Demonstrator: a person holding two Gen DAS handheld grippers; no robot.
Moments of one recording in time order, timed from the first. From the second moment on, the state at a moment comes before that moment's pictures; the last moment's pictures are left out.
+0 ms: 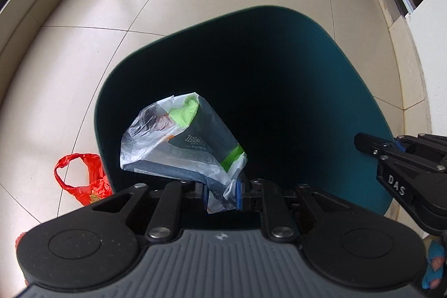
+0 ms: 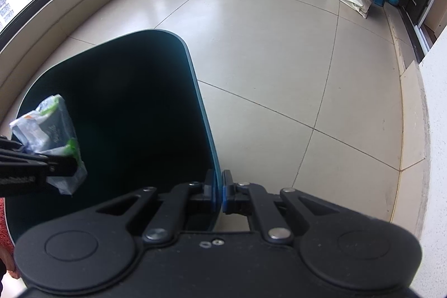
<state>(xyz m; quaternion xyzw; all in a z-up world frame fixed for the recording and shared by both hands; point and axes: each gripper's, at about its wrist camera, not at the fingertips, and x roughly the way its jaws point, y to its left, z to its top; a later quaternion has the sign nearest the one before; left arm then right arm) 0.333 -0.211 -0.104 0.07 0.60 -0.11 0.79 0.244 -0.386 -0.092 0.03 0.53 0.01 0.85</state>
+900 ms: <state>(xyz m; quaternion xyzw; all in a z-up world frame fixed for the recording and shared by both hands) 0.290 -0.247 -0.118 0.10 0.58 -0.13 0.80 0.240 -0.385 -0.092 0.02 0.53 0.03 0.85</state>
